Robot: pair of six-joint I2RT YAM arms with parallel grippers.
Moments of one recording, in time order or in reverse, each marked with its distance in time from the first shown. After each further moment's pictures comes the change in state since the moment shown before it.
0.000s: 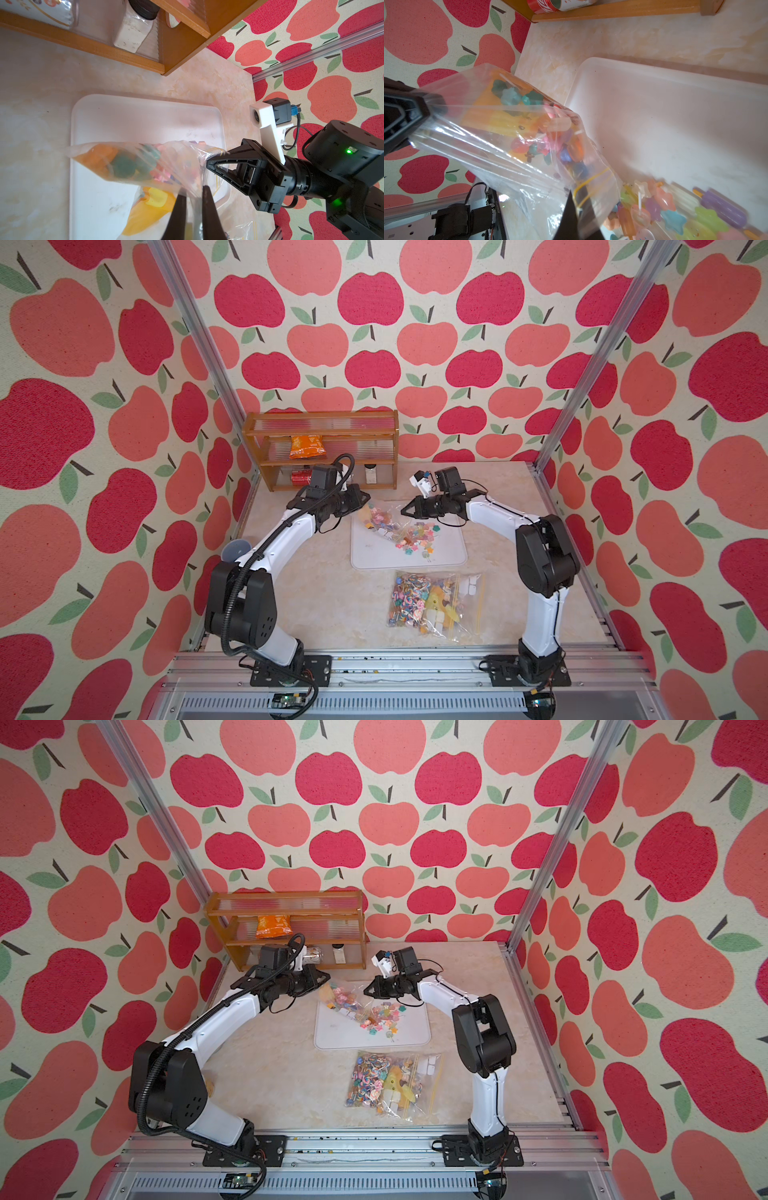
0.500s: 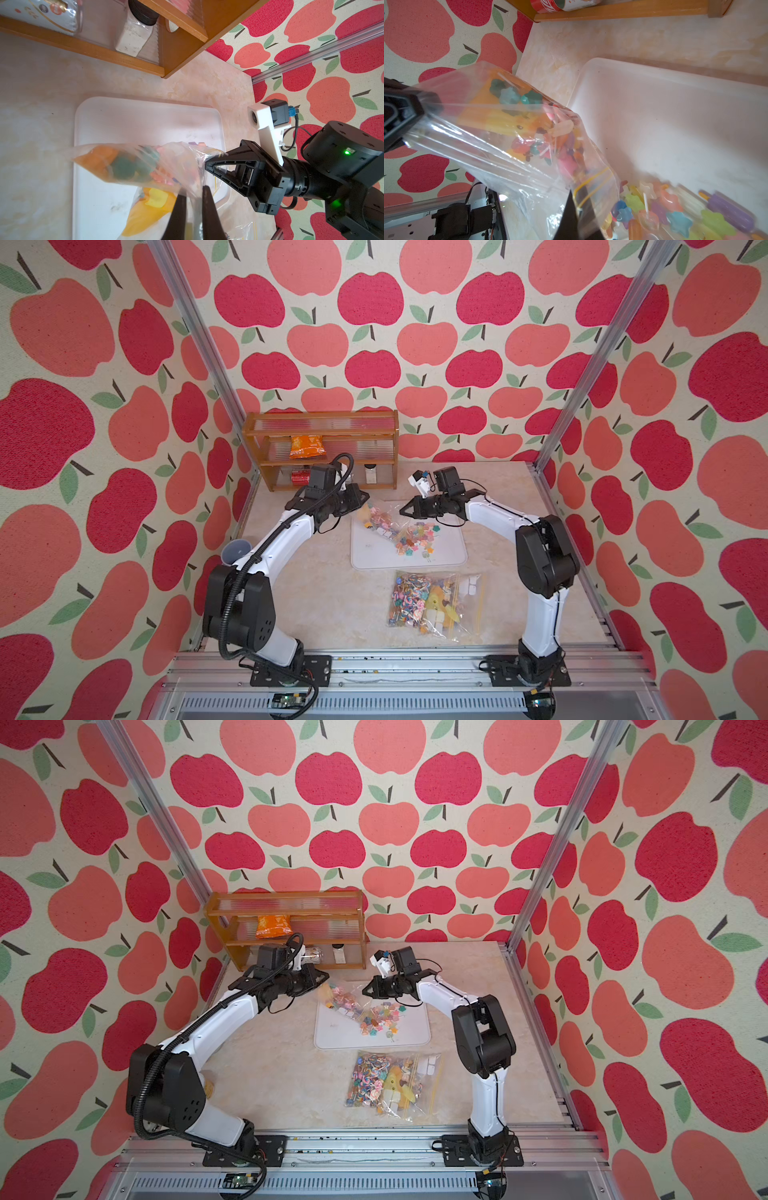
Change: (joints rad) left arm 0.001 -0.021 0.001 -0.011 -0.010 0.004; right arm 0.011 -0.003 0.008 -0.002 0.004 0.000
